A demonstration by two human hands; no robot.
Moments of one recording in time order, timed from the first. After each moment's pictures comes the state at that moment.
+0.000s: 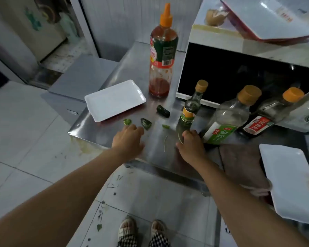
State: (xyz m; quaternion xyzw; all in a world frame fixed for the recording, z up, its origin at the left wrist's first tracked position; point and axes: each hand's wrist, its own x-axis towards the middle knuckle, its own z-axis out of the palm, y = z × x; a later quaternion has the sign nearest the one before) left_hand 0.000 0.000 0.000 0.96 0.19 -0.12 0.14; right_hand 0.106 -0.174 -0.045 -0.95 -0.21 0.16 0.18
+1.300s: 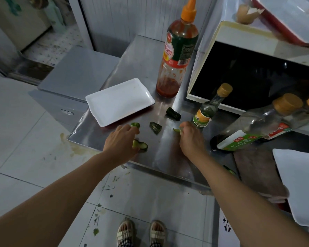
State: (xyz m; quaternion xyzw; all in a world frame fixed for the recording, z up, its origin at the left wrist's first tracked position) left_hand -0.009 0.067 -0.029 0.97 0.17 -0.08 0.17; right_hand 0.113 -0.113 -0.045 -0.96 -0.23 0.06 0.16
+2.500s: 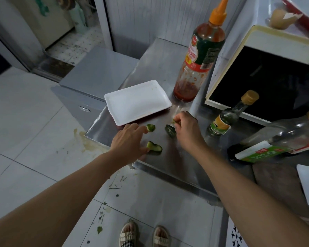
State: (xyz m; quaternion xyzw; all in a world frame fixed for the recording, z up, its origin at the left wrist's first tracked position) left_hand -0.022 0.082 -0.022 0.96 0.19 -0.05 0.20; right_hand 0.116 -0.051 -0.031 -0.91 -0.32 0.07 0.27
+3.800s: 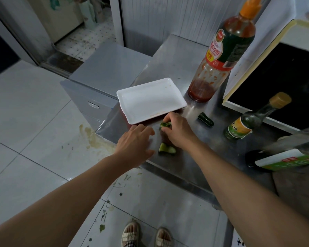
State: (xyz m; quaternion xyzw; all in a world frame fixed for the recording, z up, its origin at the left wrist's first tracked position) left_hand -0.036 0.100 -0.036 0.96 0.19 -0.04 0.21; right_hand 0.102 0.006 -0.050 -0.88 -0.37 0.18 0.24
